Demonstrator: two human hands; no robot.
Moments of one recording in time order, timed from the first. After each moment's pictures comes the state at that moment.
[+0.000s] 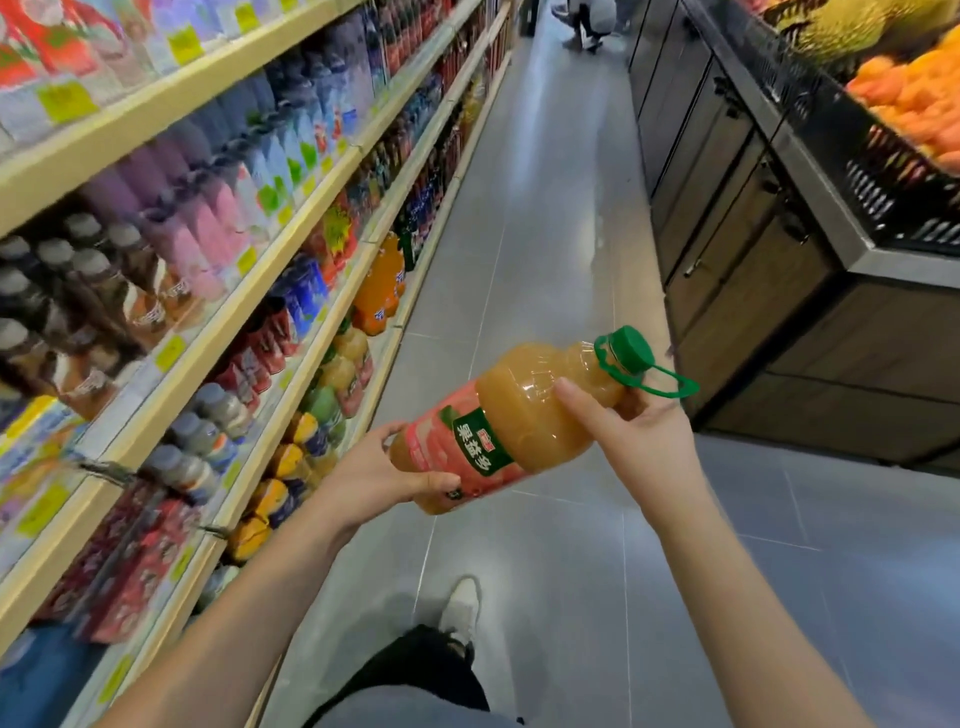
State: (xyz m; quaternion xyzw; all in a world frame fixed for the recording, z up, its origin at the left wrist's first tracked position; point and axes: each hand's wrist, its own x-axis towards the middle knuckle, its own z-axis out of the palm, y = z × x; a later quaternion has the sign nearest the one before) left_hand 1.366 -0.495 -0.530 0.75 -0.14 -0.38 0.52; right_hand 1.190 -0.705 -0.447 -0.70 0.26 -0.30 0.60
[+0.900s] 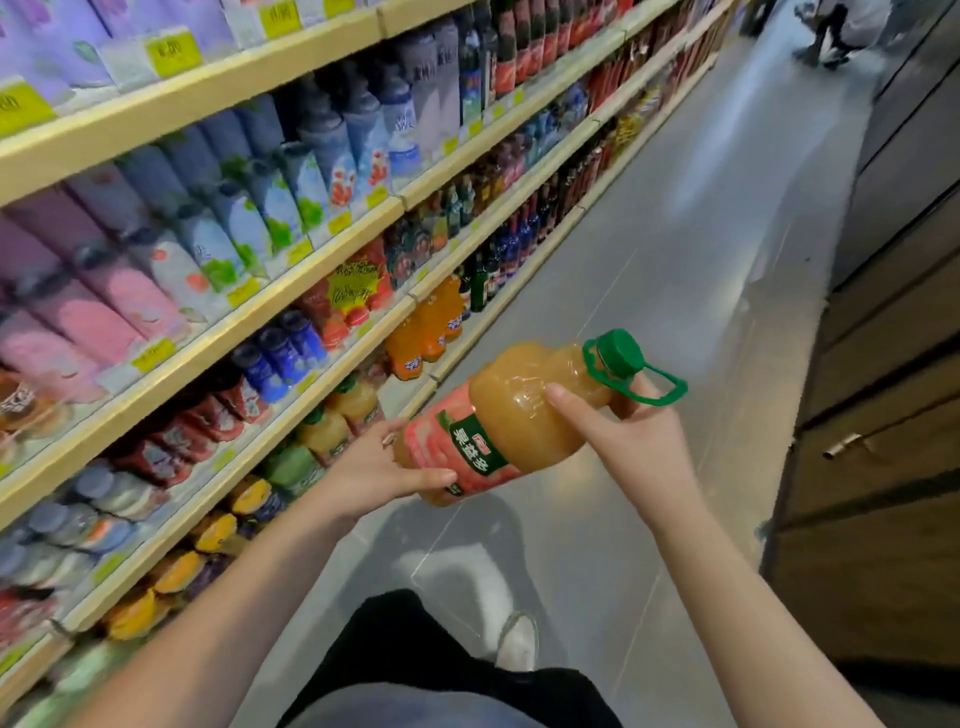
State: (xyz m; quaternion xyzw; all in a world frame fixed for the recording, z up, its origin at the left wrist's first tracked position) left_hand 1.626 -0.822 -0.546 0.77 0.03 -0.32 0.56; right_hand 1.547 -1.084 -0.464 -0.73 0.09 -0.15 0.66
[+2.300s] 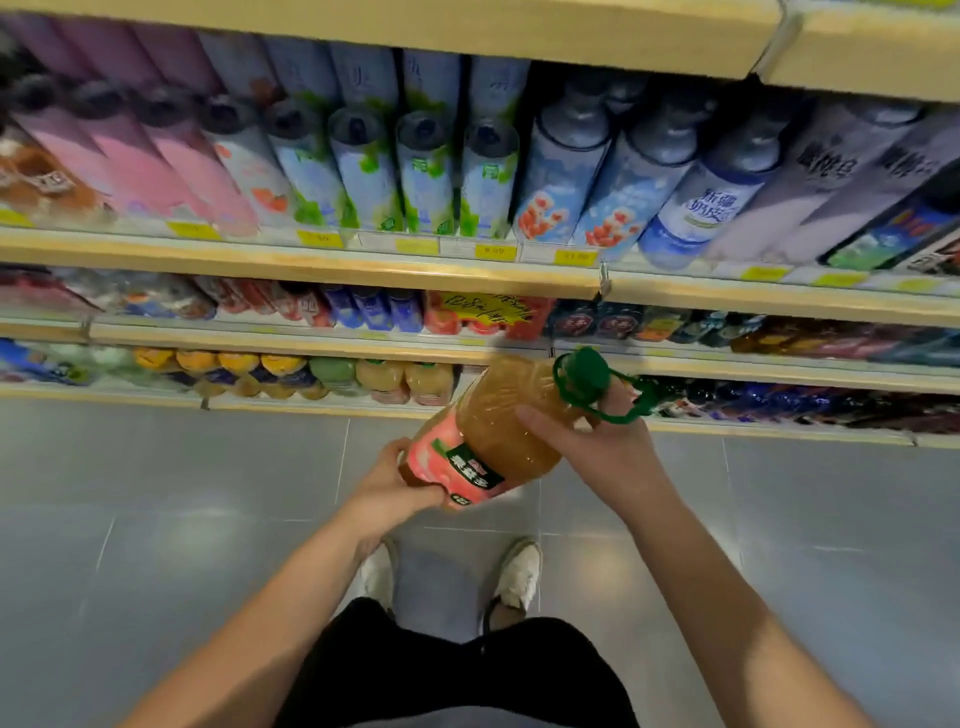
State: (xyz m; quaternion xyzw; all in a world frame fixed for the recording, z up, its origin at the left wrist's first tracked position) left_hand 1.843 -0.966 -0.660 0.57 0.50 -0.09 0.65; right_hand 2.032 -1.117 -0.557 -0.76 -0.14 0.34 0.53
